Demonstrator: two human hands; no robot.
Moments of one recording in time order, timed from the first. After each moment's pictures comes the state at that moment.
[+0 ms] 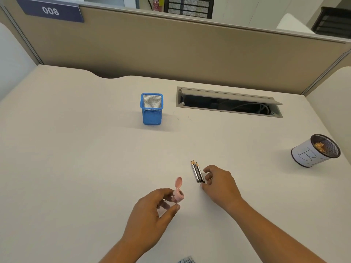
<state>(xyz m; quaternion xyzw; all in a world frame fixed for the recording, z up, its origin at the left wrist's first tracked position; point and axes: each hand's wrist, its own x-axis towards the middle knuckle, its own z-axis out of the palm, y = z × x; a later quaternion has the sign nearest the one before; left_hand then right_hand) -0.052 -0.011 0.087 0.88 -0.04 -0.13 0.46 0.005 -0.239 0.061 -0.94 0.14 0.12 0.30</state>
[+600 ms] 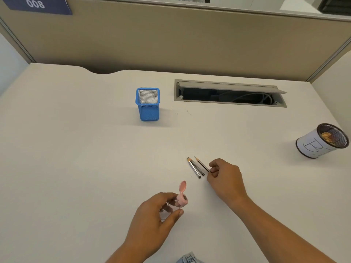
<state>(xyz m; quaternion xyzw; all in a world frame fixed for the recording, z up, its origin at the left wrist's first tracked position) -0.056 -0.016 0.082 0.88 -0.07 -0.16 0.45 0.004 -0.246 0.061 -0.92 0.18 0.05 0.33</state>
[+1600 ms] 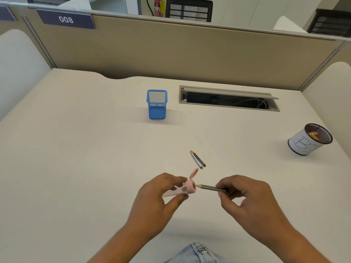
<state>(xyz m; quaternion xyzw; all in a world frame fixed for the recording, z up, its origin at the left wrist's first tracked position) -0.085 0.000 0.127 0.87 -0.14 -0.02 0.48 -0.117 -0.224 0.177 -0.92 -0.02 -0.02 0.39</state>
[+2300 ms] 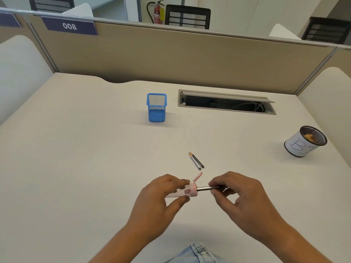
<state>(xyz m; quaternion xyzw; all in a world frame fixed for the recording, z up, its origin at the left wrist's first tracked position) -0.091 -0.001 0.131 0.89 -0.17 -0.02 0.43 -0.115 -0.223 0.176 -0.92 -0.11 -0.07 0.36</state>
